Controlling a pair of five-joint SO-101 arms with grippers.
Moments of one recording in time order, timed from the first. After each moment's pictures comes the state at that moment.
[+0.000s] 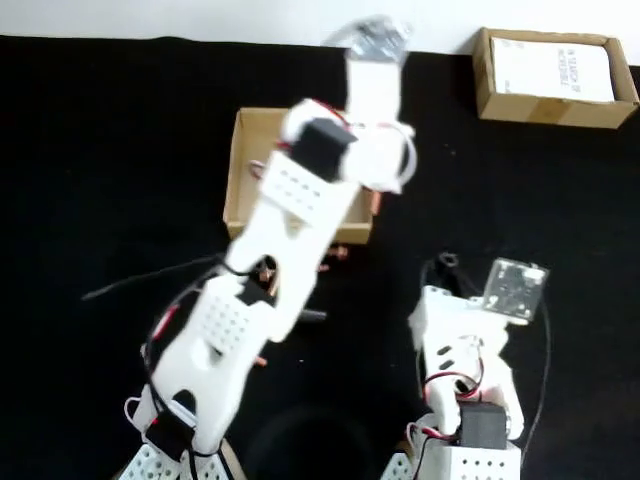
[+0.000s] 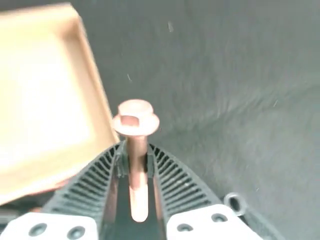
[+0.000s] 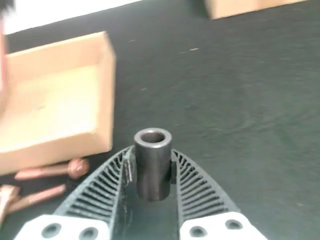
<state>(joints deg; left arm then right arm) 27.8 46.7 -92.7 101.5 21.9 -4.9 -104.5 91.2 47.3 -10.4</state>
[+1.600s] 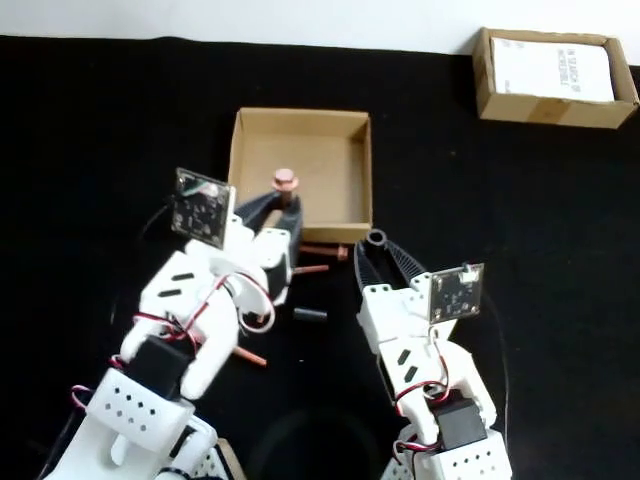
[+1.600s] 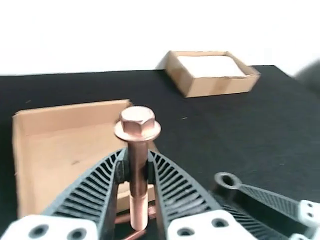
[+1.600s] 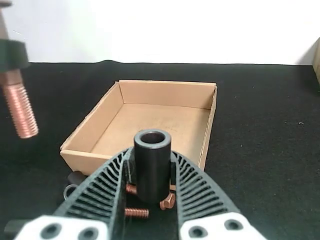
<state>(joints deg) 23.3 -68.7 64.0 22.5 12.9 -23.4 -104.4 95.7 28.3 -6.8</state>
